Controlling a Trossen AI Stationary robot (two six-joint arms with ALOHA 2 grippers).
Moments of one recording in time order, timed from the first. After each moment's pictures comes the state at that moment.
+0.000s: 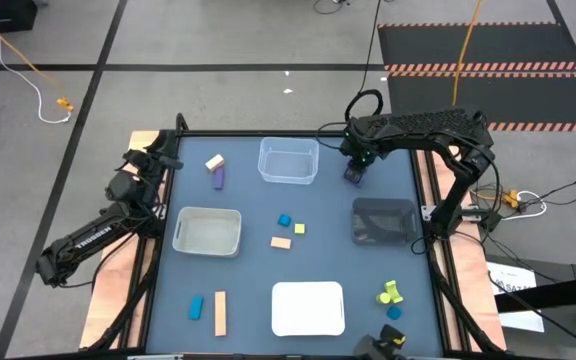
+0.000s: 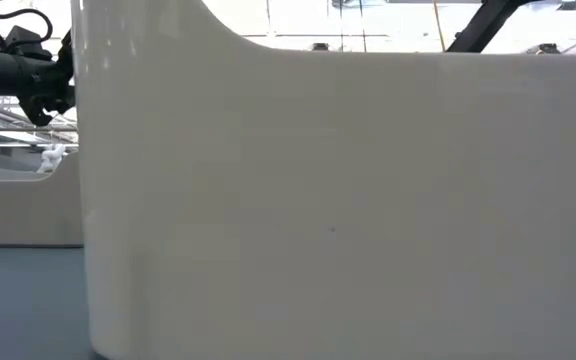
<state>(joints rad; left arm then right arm) 0.68 0.11 0.02 0.49 -0.50 -0.35 -0.77 1.76 0.96 -0.53 0.07 -0.23</state>
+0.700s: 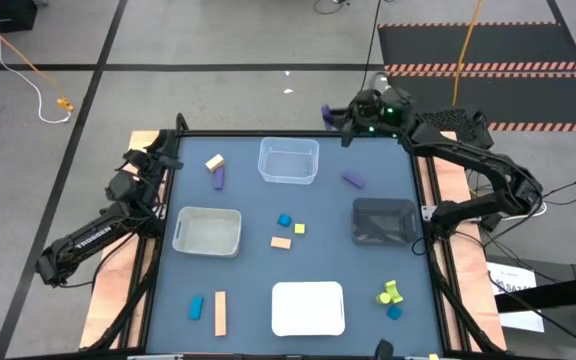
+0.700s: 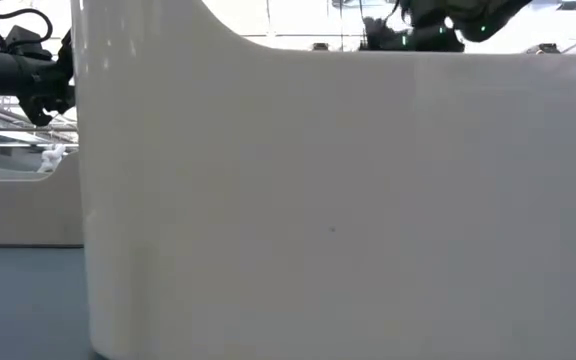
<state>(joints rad) 0.68 0.11 0.02 0.49 -0.50 -0.35 -0.69 1.30 0.96 0.21 -0.36 0.29</state>
